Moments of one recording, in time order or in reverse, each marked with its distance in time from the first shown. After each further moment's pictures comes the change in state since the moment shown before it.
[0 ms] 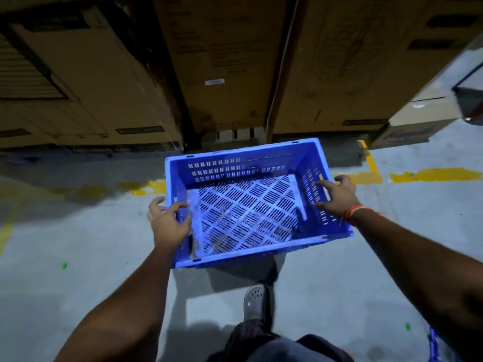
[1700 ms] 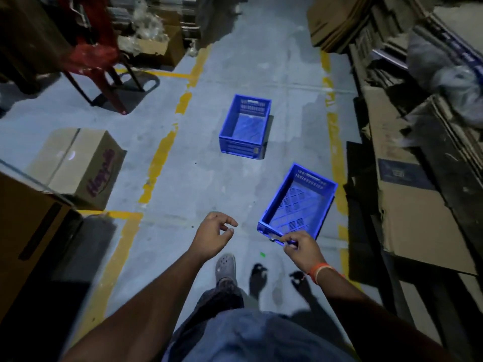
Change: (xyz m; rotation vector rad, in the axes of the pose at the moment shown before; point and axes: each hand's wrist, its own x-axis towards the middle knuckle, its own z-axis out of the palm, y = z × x) left_hand -0.433 0.692 0.476 0.080 -1.348 1.292; right_hand -0.371 0.594 0.041 0.944 0.681 1.025
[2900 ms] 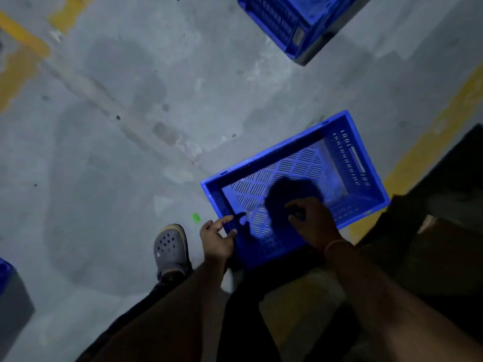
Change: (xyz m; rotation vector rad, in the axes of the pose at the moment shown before) left_hand 0.306 -0.168 0.530 -0.581 0.496 -1.036; right_hand 0.488 0.338 0.008 -0.393 -0.636 -0.189
